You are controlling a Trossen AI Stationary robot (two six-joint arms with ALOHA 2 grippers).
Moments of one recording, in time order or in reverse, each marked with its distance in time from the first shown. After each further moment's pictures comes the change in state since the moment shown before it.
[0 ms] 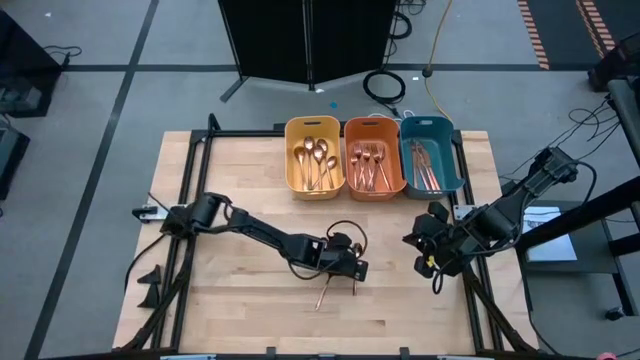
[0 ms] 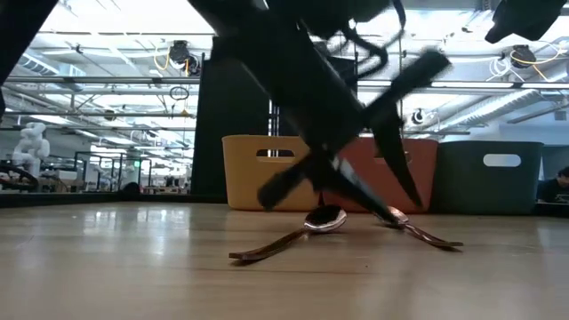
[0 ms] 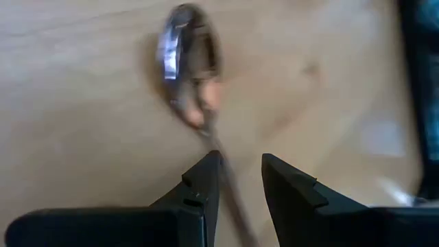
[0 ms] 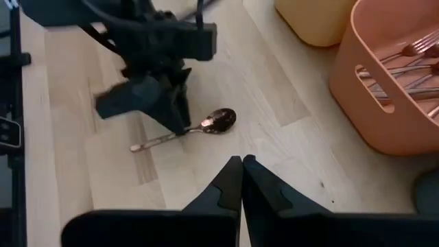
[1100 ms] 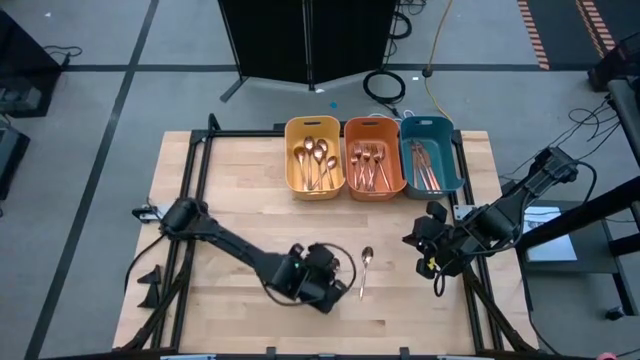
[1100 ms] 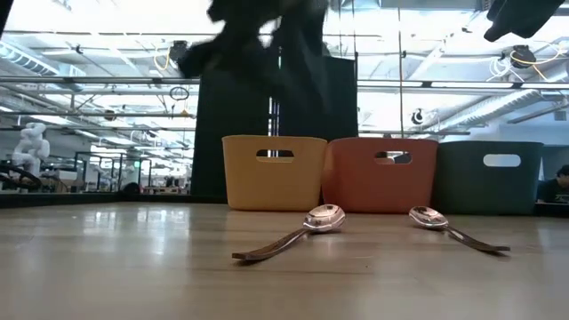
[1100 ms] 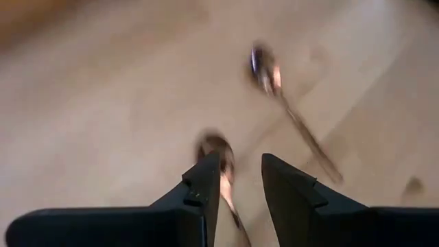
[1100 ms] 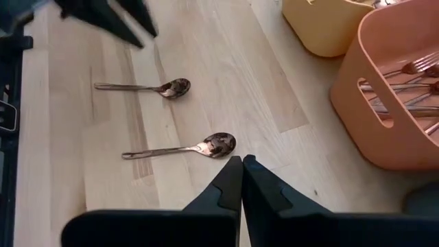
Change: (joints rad) left arm -0.189 -0.133 0.178 -0.665 -0.386 0.174; right arm 0.000 0.002 0.000 0.011 -0.001 -0.092
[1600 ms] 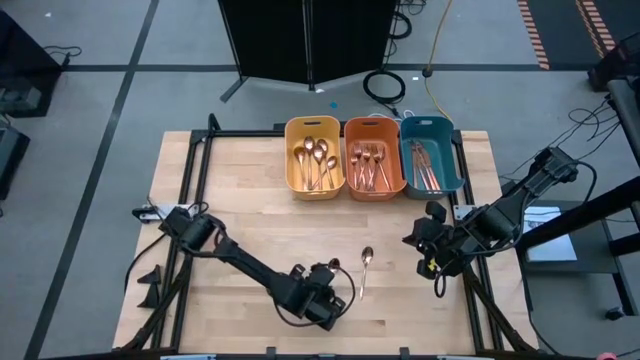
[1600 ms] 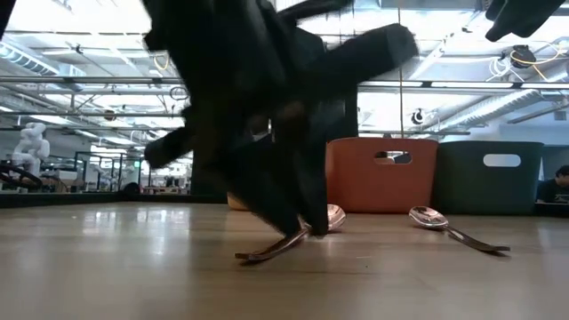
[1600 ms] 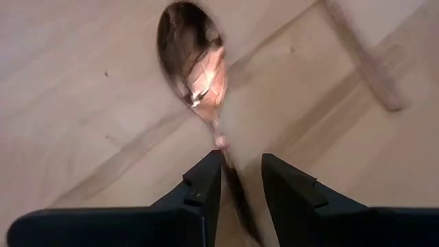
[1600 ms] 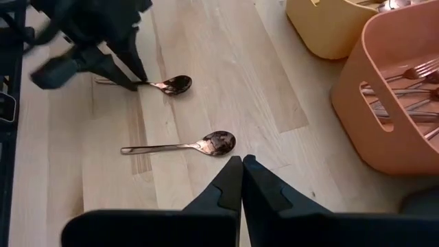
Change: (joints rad) left arm -0.054 0.187 -0.011 0.106 0.105 -0.136; right arm 0.000 0.000 0.000 0.000 -0.008 -0.033
